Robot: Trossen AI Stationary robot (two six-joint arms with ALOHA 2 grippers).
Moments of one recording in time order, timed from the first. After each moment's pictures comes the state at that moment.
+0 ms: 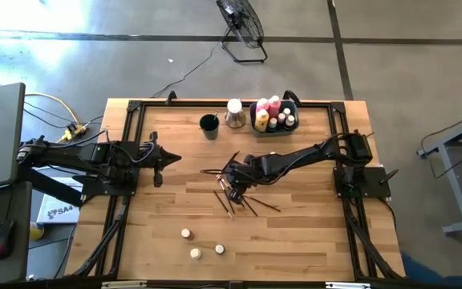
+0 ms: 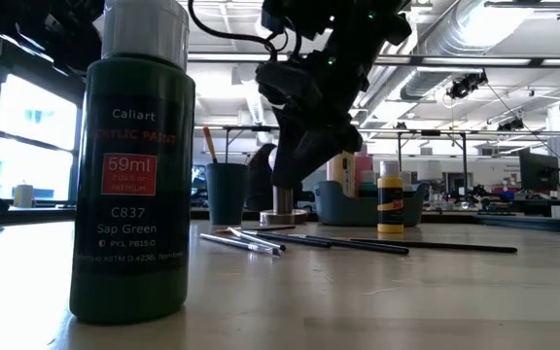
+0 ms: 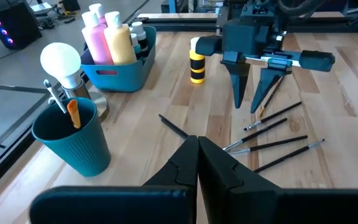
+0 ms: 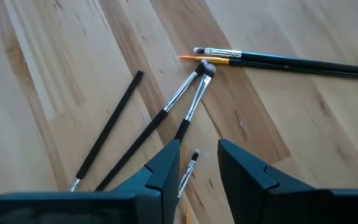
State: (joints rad) left arm -0.07 0.46 0.44 -0.30 -0.31 -0.03; right arm 0.09 1.94 1.36 -0.46 0.13 0.56
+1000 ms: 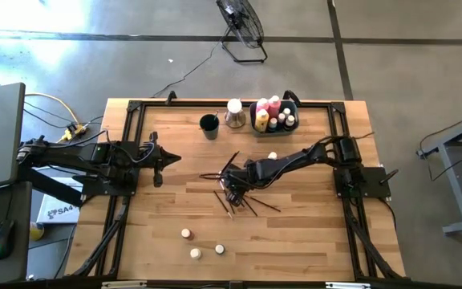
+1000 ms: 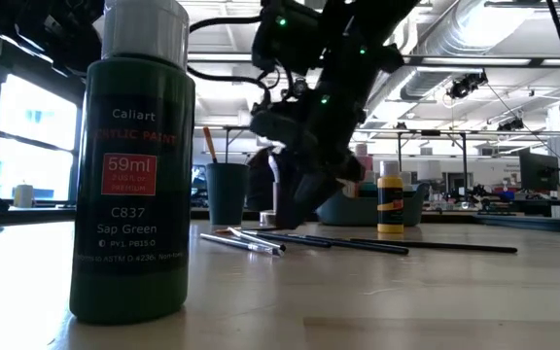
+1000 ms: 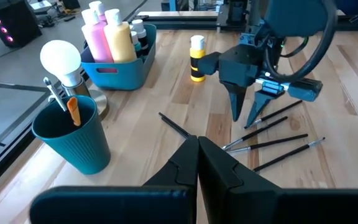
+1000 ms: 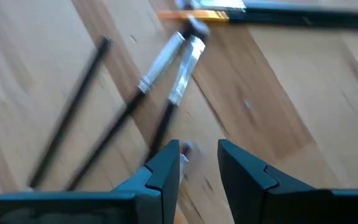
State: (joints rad) left arm -0.07 0.46 0.44 -0.30 -0.31 -0.04; right arm 0.09 2.05 1.36 -0.45 0.13 0.61
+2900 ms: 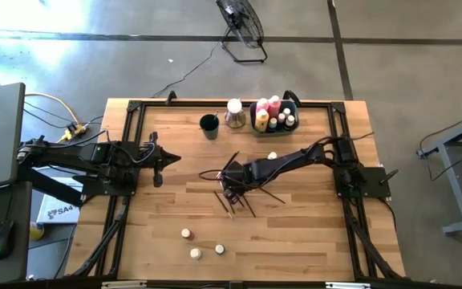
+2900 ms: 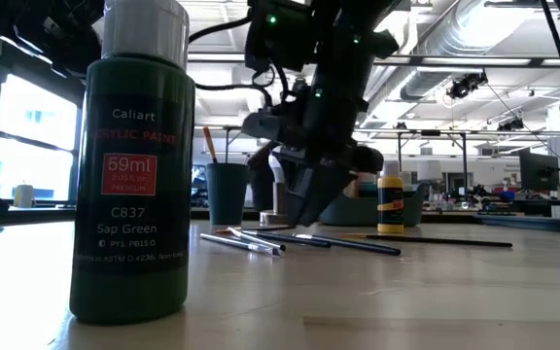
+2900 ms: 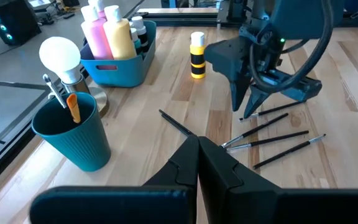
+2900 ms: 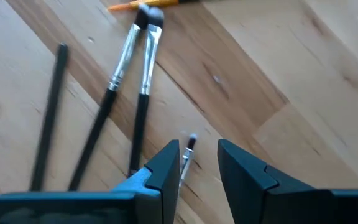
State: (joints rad) left arm -0.07 0.46 0.44 -0.32 -0.31 -0.04; right arm 0.10 2.07 1.46 -0.64 0.16 0.85
